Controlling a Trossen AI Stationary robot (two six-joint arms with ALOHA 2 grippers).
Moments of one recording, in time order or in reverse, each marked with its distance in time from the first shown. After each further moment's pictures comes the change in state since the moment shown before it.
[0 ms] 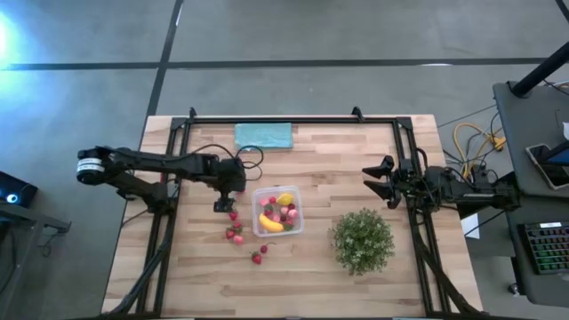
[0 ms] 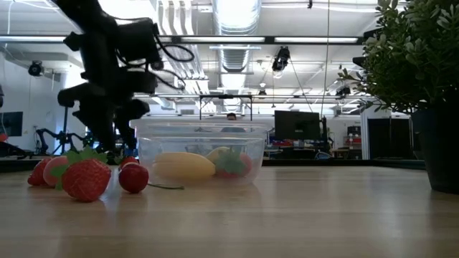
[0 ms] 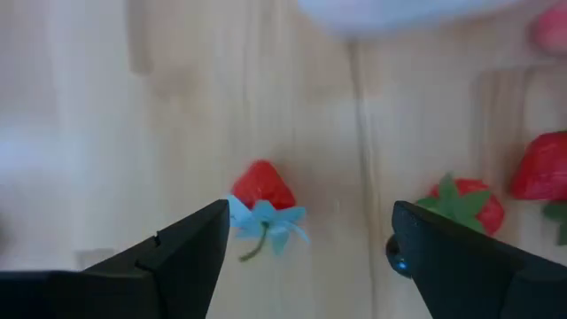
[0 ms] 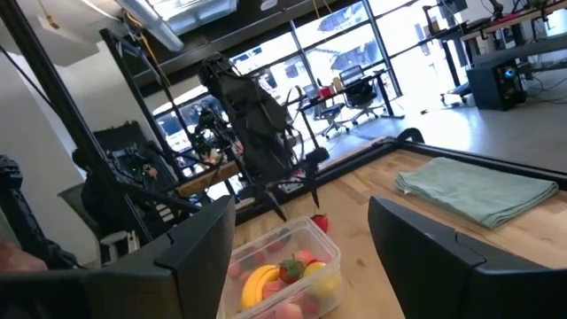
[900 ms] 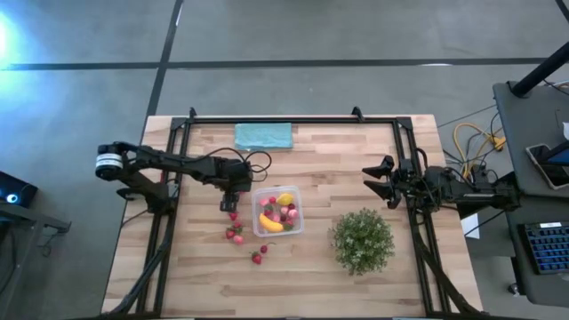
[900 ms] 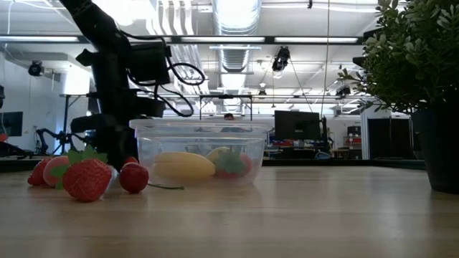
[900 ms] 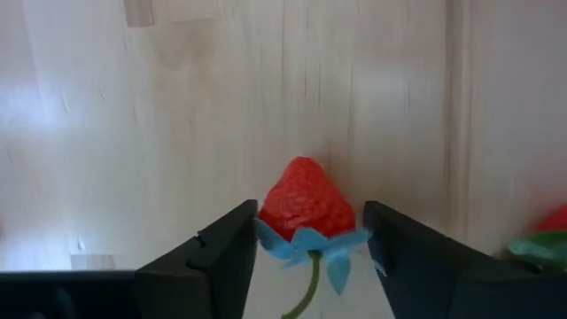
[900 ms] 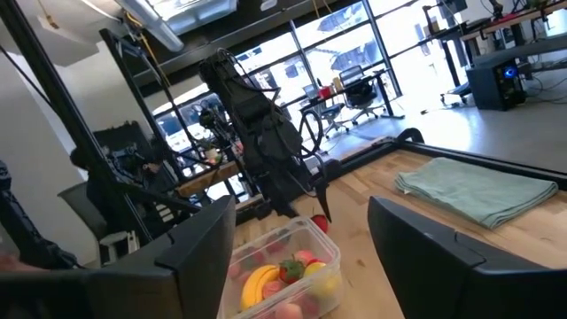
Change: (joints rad) left arm 0.001 0.190 0.008 0.079 -0.104 -0.016; right arm 0.000 0.000 0.000 0.000 0.000 0.000
